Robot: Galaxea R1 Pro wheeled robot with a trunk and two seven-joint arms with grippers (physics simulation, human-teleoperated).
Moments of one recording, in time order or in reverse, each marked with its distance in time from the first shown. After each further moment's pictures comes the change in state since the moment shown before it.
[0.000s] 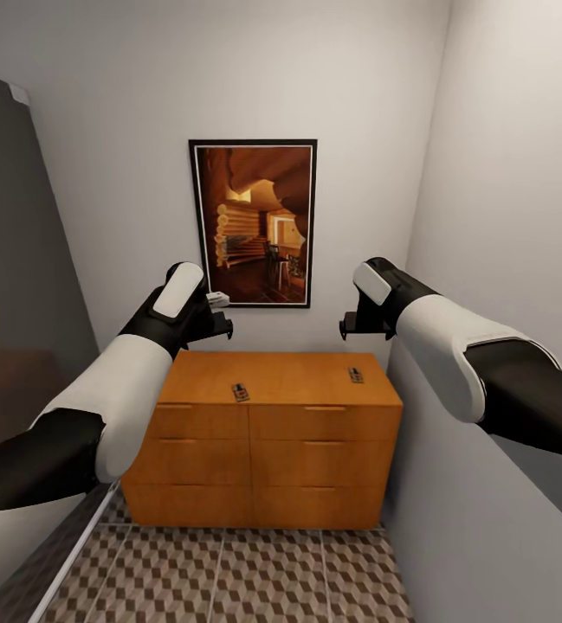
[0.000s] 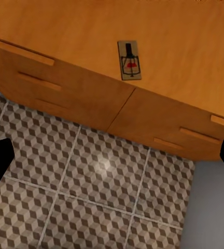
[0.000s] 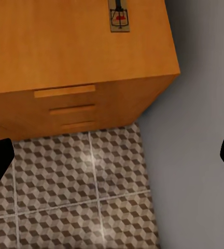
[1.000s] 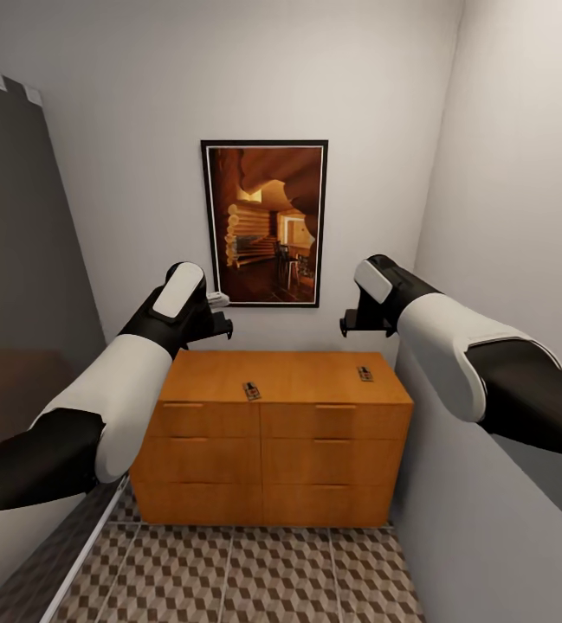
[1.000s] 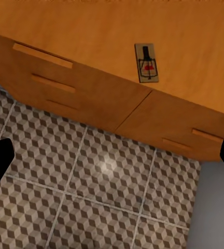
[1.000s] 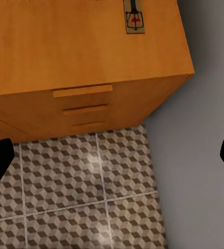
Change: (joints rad) left arm 0.000 0.001 0.001 0.000 0.000 0.000 0.000; right arm -0.001 -0.003 0.000 -0.017 -0.001 0.000 0.000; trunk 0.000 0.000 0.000
